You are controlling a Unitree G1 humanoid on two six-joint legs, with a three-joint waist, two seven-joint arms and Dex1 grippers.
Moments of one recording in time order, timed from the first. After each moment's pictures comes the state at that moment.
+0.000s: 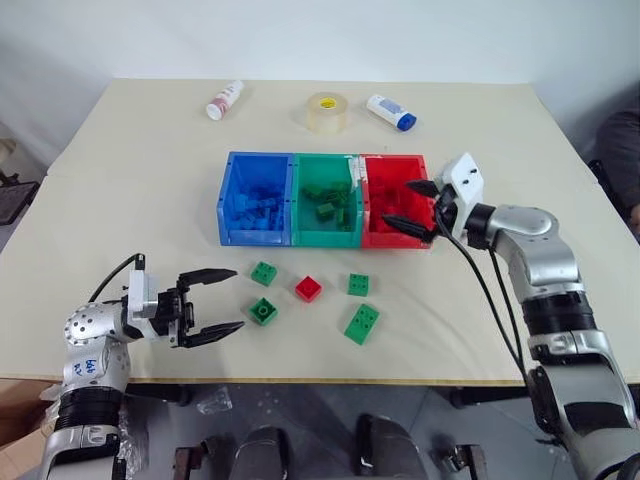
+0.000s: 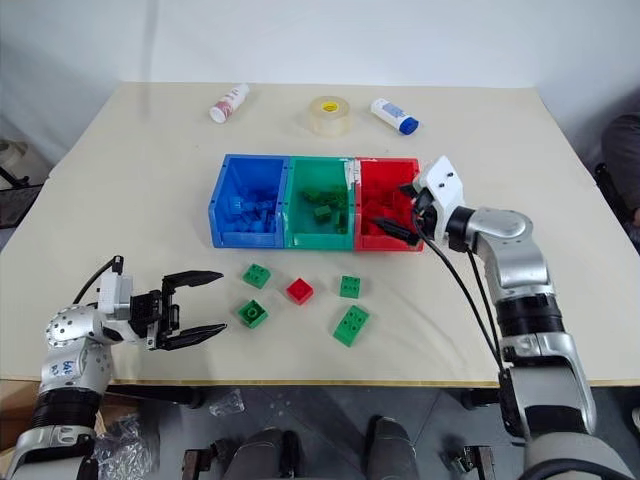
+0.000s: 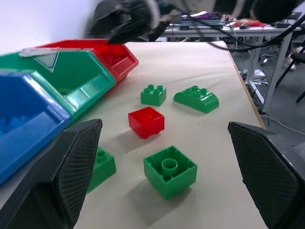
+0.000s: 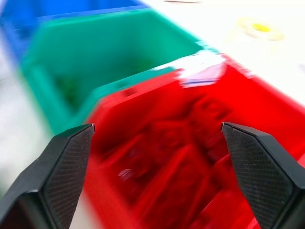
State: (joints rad) left arm -0.31 0.57 0.21 0.41 -0.56 -0.24 -1.50; right arm -0.67 -0.61 0.01 0.25 0.27 0.27 1.00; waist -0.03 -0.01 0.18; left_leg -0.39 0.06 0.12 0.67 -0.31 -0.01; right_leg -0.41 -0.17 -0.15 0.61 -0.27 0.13
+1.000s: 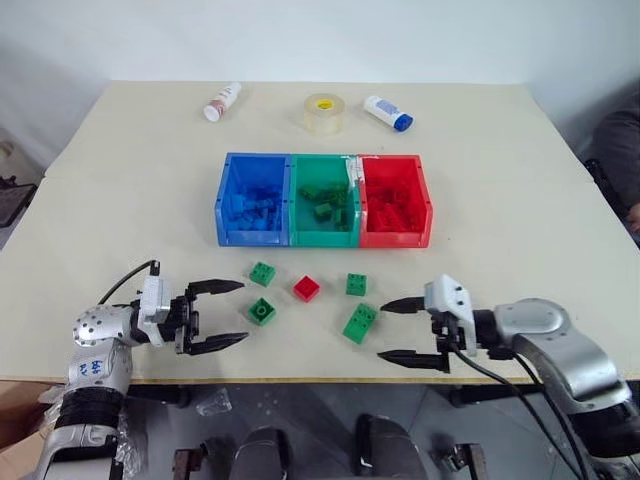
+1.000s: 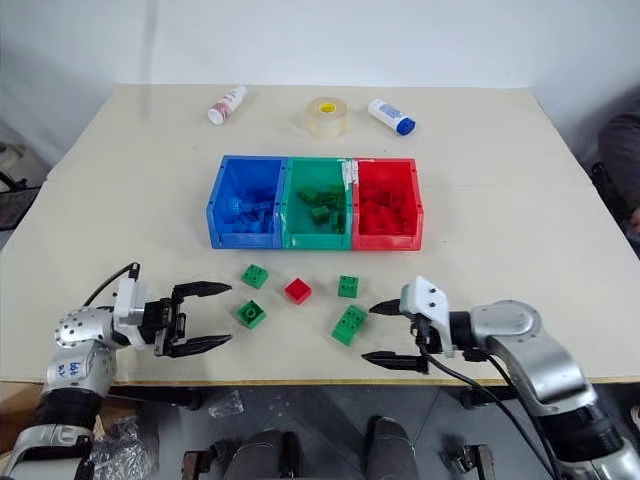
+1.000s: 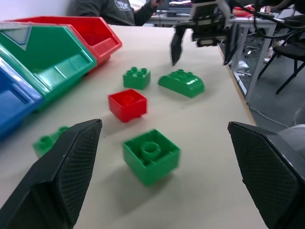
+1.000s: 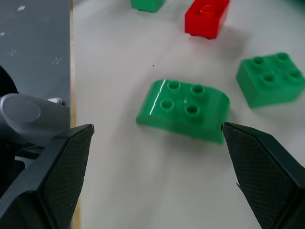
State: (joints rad) left arm -0.25 0.60 0.14 0.39 -0.55 -0.25 -1.50; right arm -0.29 -0.72 0.18 -0.19 0.35 0.40 1.15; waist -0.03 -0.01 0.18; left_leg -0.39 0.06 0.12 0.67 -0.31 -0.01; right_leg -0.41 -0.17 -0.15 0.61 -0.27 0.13
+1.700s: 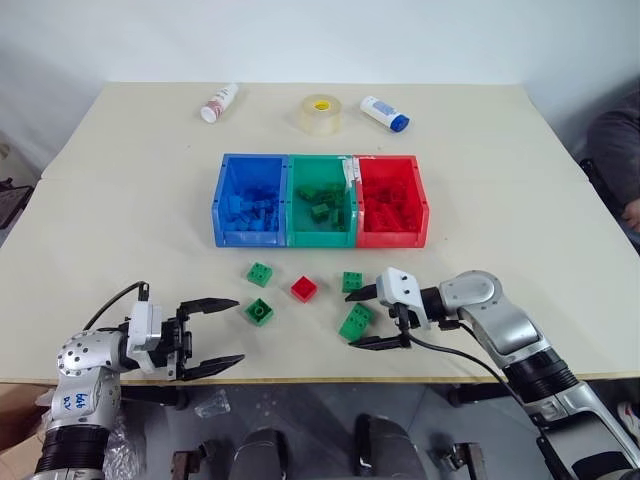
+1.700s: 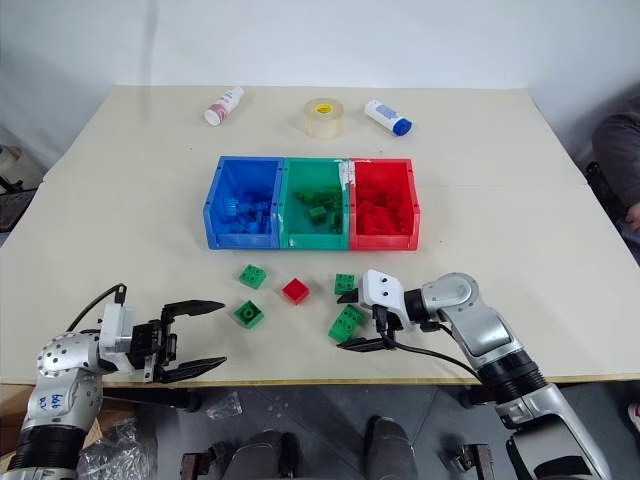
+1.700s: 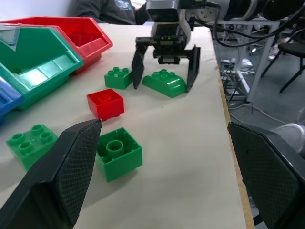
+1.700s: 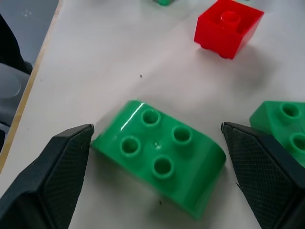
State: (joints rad) left arm -0.08 0.60 0.20 0.19 -0.56 -0.23 -1.43; right arm -0.51 -0.58 0.33 0.12 0.18 0.17 1.26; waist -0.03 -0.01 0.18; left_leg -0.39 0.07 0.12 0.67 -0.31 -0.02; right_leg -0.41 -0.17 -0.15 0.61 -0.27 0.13
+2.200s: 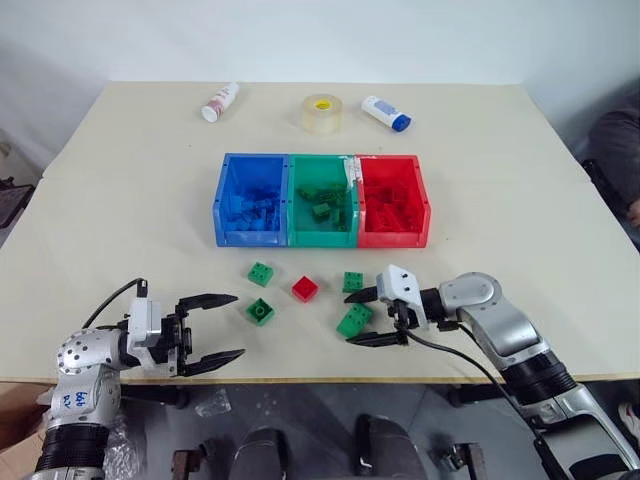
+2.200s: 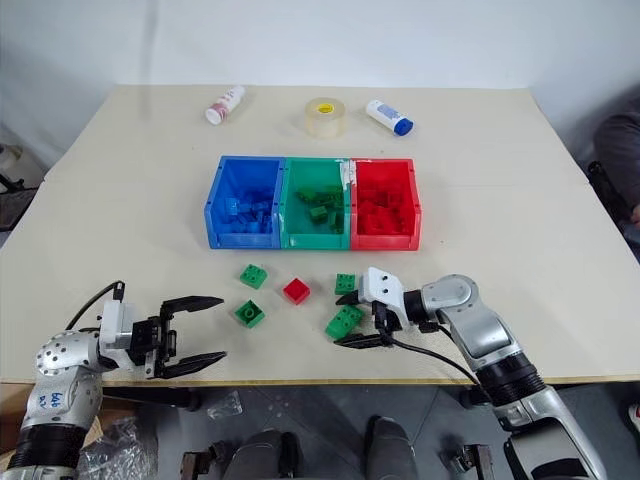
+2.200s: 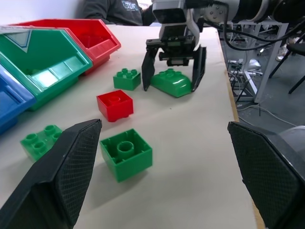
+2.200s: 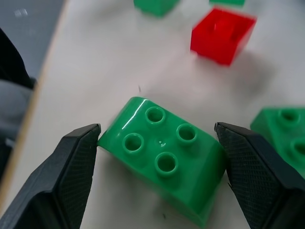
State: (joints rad) left arm -0.11 0.60 0.20 0.21 -0.56 -0.23 -1.41; right arm -0.49 -0.56 0.27 0.01 0.27 0.31 1.24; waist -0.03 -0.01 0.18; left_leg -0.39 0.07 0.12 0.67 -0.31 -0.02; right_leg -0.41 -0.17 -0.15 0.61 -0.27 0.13
